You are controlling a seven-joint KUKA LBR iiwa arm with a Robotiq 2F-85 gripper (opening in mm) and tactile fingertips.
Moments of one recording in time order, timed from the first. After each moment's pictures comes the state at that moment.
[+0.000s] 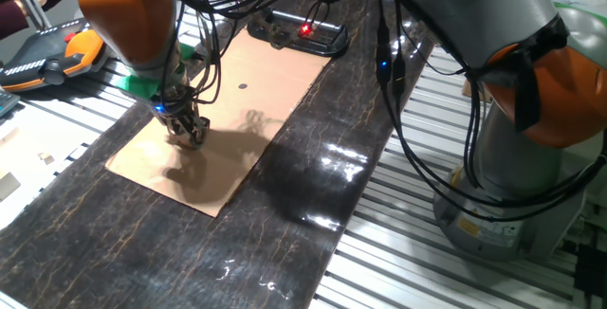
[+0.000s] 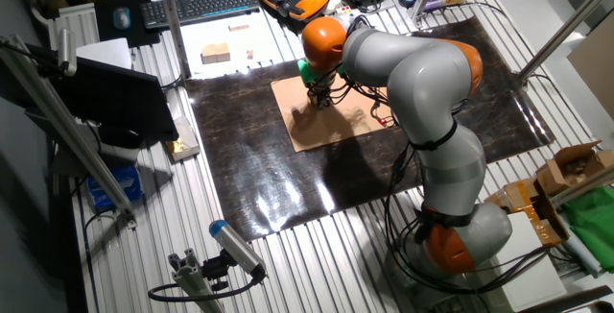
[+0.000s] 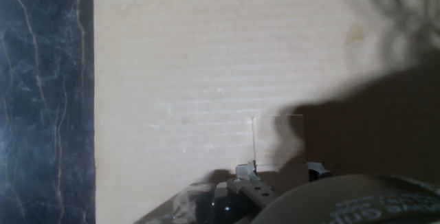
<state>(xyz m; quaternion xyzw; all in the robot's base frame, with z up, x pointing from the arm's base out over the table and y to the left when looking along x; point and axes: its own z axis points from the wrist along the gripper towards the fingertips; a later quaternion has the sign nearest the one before) 0.632 0.105 0.028 0.72 0.70 -0.02 0.06</state>
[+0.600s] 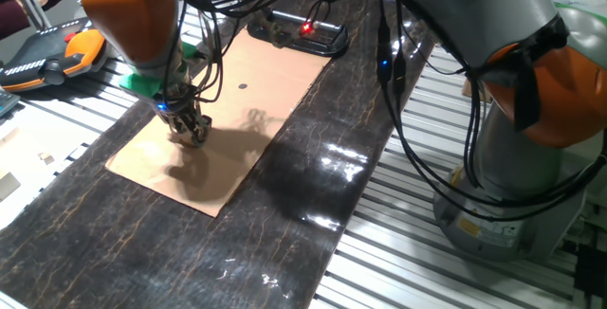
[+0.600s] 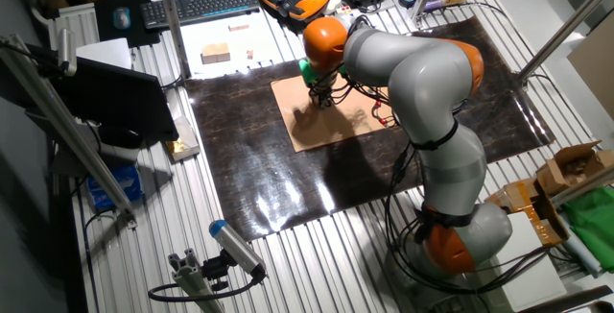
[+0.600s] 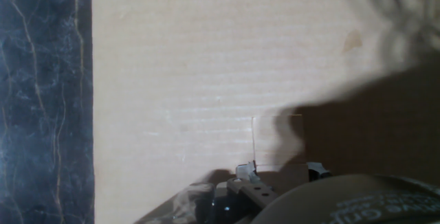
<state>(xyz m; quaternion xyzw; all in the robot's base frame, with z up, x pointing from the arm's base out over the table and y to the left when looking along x) 0.631 0.099 0.028 0.72 0.69 -0.02 0.06</state>
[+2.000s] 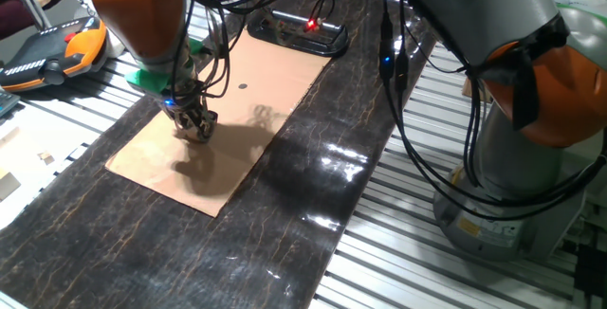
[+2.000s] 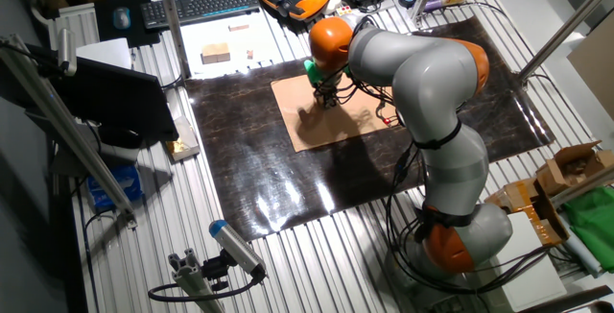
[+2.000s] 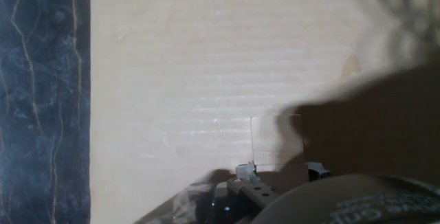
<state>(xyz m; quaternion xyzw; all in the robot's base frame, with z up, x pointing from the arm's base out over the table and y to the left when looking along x) 0.628 0.085 0.029 0.71 0.70 -0.02 0.06</state>
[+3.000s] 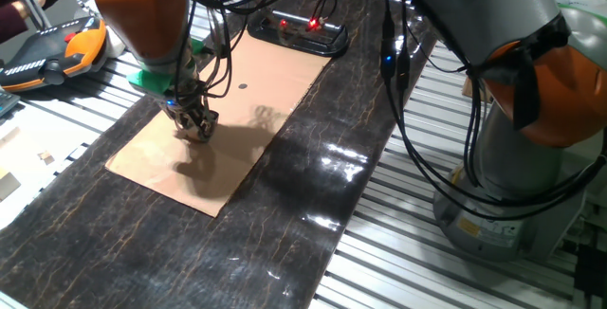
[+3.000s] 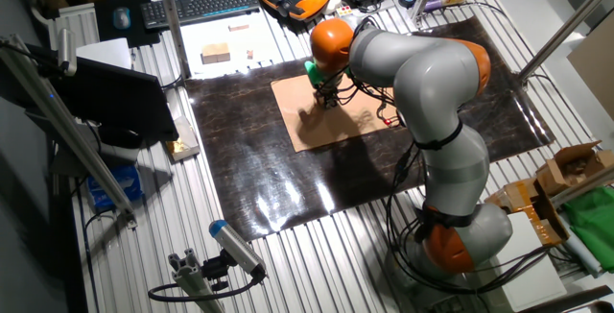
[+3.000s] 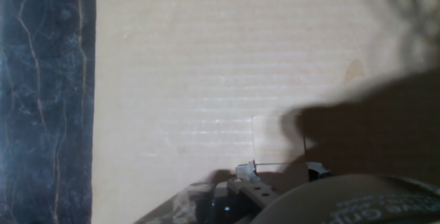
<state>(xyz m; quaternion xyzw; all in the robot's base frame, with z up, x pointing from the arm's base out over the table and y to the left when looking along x) 0.629 0.085 0.030 0.70 0.71 -0.02 0.07</state>
